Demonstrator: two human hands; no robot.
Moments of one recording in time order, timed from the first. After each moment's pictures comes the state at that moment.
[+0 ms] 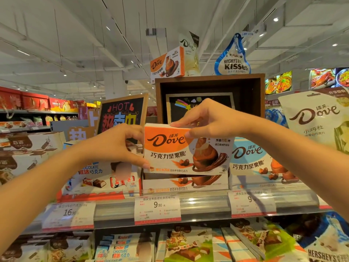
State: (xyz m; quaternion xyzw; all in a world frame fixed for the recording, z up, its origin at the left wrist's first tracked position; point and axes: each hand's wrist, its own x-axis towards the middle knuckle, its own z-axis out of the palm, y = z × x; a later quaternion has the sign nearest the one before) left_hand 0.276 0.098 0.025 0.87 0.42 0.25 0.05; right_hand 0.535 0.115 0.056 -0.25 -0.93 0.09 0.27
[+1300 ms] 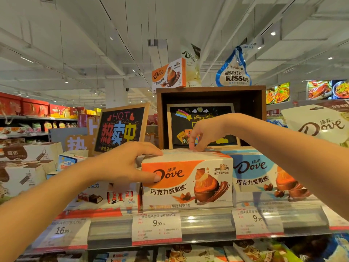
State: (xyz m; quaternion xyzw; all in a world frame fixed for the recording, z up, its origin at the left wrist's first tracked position) left_hand 0.294 0.101 0.020 0.88 0.43 0.22 0.00; right_hand 0.523 0.194 0.084 -0.43 -0.90 0.00 -0.01
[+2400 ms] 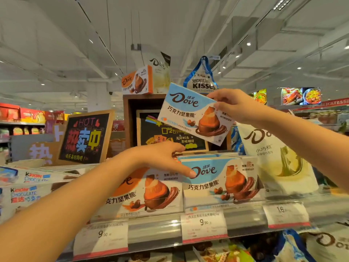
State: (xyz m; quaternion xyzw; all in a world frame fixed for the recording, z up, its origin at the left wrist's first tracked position) left_hand 0.451 0.141 0.042 0.88 0.47 0.11 0.04; right_hand 0.670 0.141 0.102 -0.42 -0.79 0.02 0.45
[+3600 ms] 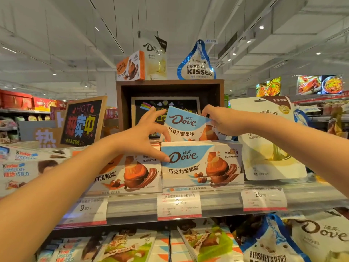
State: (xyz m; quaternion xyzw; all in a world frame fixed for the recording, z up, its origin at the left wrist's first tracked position) left_hand 0.442 0.143 0.029 0.88 0.43 0.22 0.01; right_hand 0.691 0.158 0.061 -0.54 -0.82 -0.07 0.18
